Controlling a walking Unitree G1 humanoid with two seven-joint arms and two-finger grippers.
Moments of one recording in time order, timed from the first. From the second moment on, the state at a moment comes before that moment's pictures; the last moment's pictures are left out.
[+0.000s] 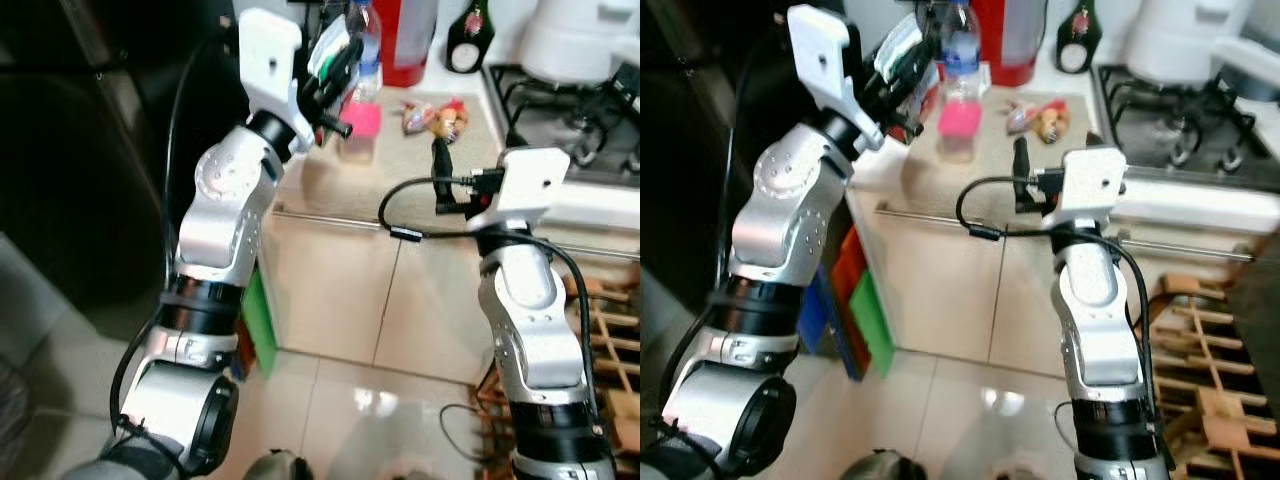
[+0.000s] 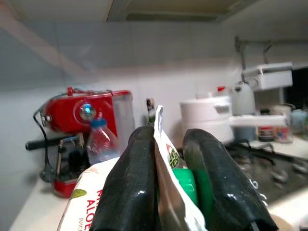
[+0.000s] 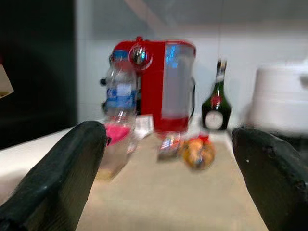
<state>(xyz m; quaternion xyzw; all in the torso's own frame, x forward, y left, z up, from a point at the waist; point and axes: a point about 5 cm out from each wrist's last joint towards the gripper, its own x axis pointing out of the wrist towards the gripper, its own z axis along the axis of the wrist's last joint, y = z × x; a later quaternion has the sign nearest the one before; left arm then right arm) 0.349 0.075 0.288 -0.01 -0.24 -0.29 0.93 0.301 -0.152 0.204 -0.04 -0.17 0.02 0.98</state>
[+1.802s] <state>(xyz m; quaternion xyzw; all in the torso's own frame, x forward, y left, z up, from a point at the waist) 0.296 0.120 0.165 -0.08 -0.05 -0.20 0.97 0.282 -0.182 0.140 -0.07 -0.05 0.00 1.00</state>
